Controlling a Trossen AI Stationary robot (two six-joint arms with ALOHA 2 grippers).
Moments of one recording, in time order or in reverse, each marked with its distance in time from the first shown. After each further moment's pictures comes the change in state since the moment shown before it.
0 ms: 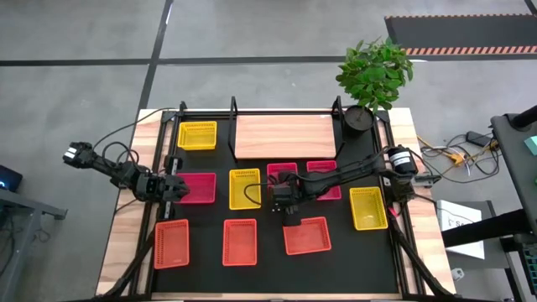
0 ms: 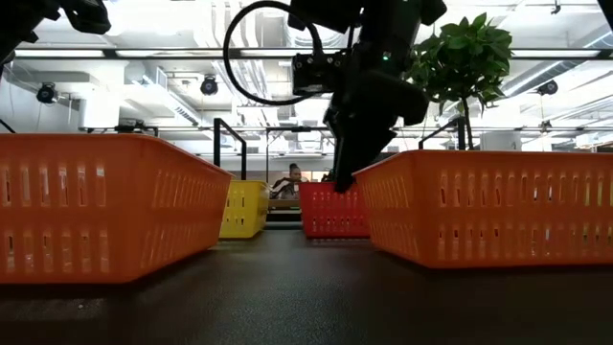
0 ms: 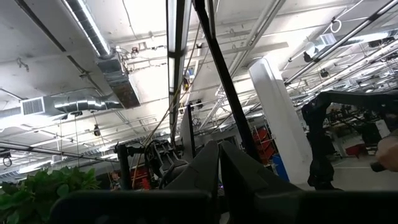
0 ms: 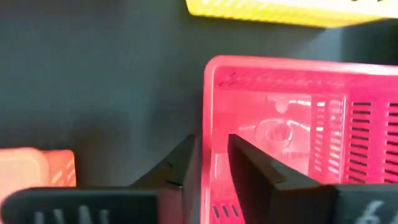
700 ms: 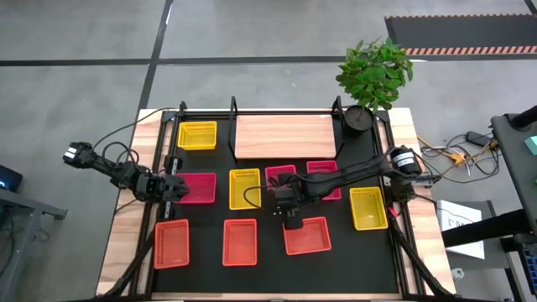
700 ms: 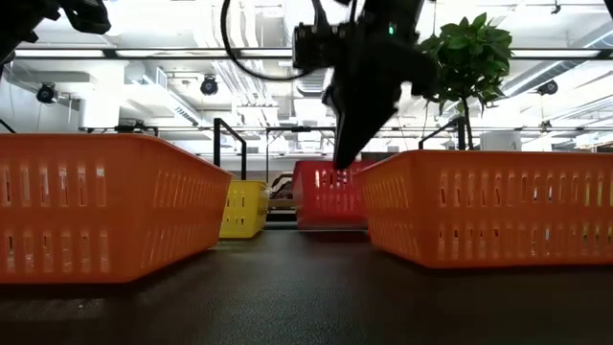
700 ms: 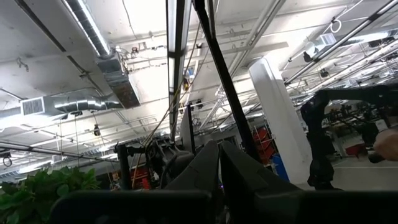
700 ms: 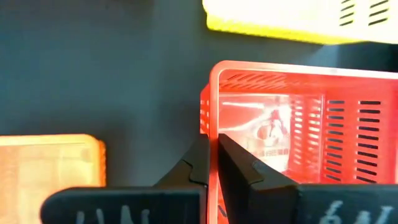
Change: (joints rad) left arm 0.000 0.001 0.000 0.001 0.000 0.000; right arm 0.032 -0.031 0.067 -0.091 0.000 -0.002
